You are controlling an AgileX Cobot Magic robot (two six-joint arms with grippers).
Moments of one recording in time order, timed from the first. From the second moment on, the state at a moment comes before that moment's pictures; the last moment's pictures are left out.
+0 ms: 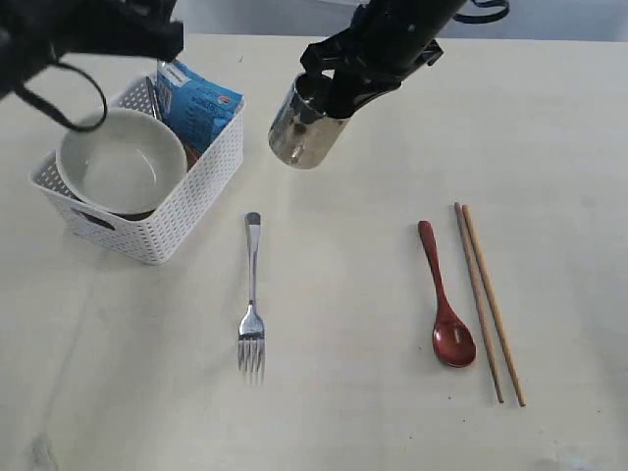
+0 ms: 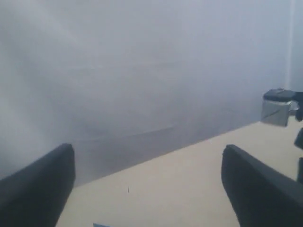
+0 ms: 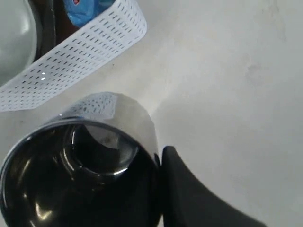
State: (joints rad) left arm -0.45 1.24 -0.64 -0.48 -0.50 0.54; right arm 0.41 2.01 -1.64 0.45 1.04 -0.39
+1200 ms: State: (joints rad) left arm -0.30 1.23 -0.92 -0.49 0.08 0.74; right arm 0.60 2.27 -1.90 0.15 1.03 -0.15
